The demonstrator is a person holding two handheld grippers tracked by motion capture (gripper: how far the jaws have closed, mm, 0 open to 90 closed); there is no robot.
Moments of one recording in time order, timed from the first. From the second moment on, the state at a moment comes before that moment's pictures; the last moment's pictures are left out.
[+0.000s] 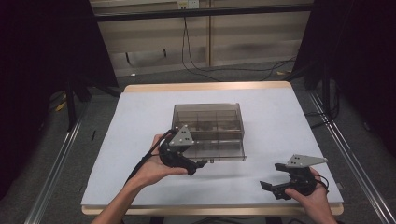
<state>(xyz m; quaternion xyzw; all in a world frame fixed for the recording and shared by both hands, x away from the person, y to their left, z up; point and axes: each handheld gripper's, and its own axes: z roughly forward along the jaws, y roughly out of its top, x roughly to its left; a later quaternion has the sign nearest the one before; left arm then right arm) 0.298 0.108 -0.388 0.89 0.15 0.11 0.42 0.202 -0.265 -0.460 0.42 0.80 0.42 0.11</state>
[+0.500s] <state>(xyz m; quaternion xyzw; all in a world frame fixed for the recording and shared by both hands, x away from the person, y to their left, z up) 0.265 0.176 -0.402 0.84 0.25 0.17 0.46 0.202 -0.265 -0.460 0.42 0.80 0.42 0.11</state>
